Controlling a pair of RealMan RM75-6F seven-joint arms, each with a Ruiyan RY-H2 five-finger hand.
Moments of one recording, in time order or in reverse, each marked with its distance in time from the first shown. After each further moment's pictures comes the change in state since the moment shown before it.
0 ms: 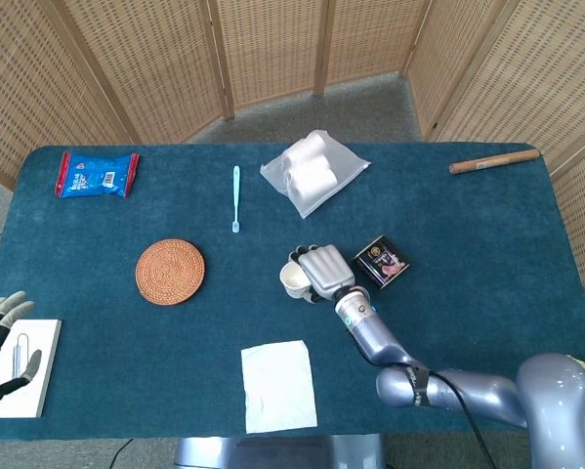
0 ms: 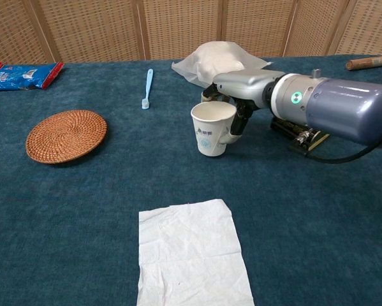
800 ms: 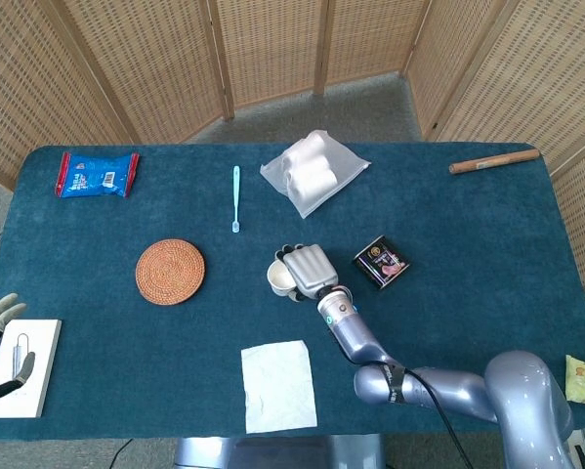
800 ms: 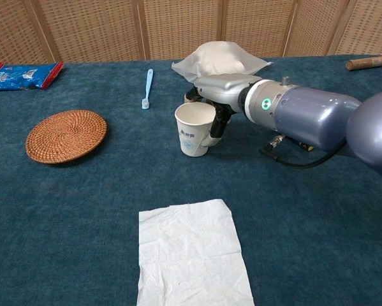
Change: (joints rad) left arm 0.016 -0.003 -0.002 0.023 0.001 0.018 -0.029; right arm 0.061 -0.101 0.019 0.084 0.046 0.024 -0.022
